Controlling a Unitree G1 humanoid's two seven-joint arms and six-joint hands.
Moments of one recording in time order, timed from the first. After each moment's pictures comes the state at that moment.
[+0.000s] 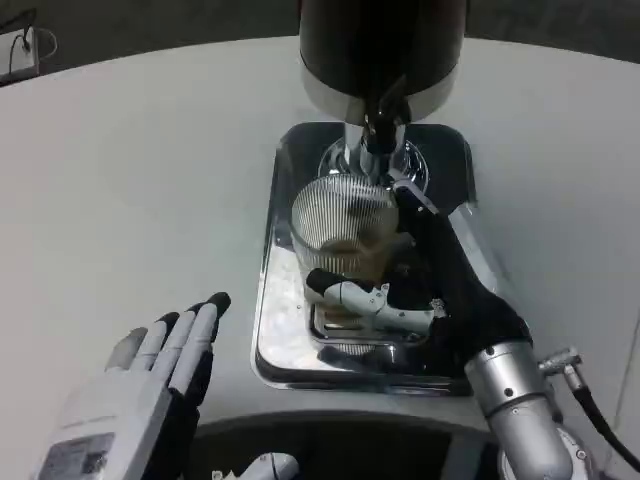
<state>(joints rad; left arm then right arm) 0.35 0.24 -0.01 -0.66 0.90 -0.03 -0.07 -0.53 -0.13 0.17 0.24 -0.41 -0.22 -0.16</state>
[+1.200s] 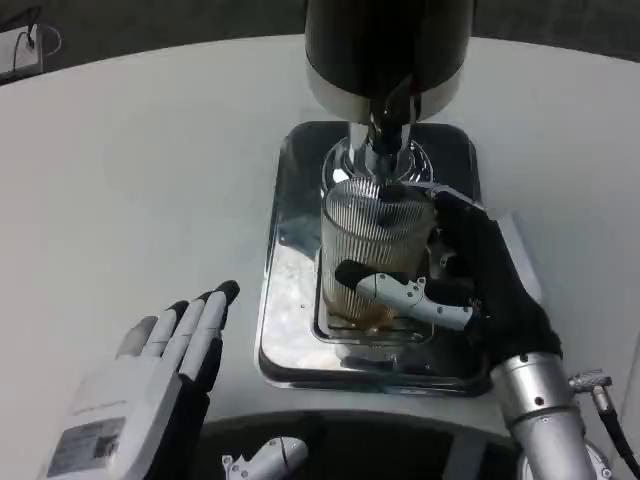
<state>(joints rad) 0.30 0.23 -0.04 -0.66 0.91 0.00 -0.09 -0.47 -0.08 0.09 0.17 -0.29 -0.21 -0.16</state>
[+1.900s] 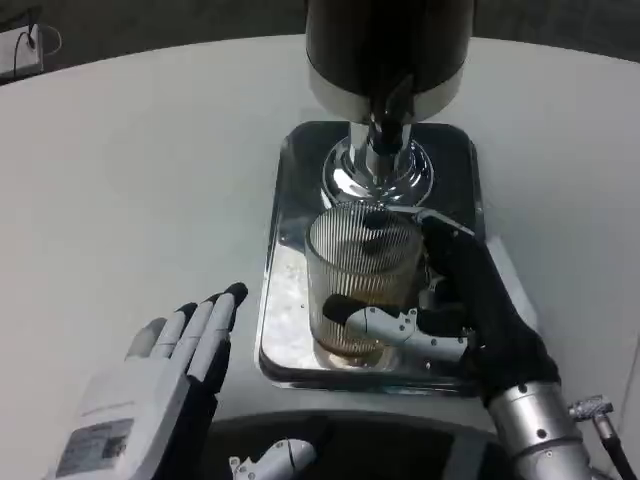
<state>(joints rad) 0.29 0.23 -0.05 -0.65 0.91 0.00 -0.09 -0.36 -0.08 0.12 0.06 -0.30 -0.20 -0.11</state>
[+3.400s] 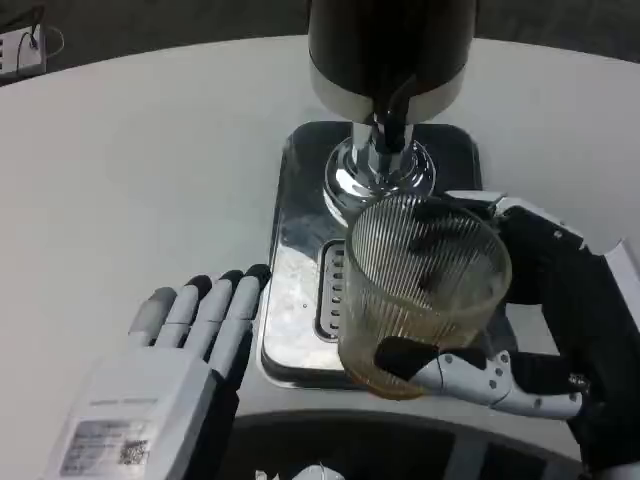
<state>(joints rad) 0.36 0.21 -0.10 -0.81 1.15 -0.02 -0.09 0.02 -0.11 0.07 -0.57 -0.21 -0.19 0.03</state>
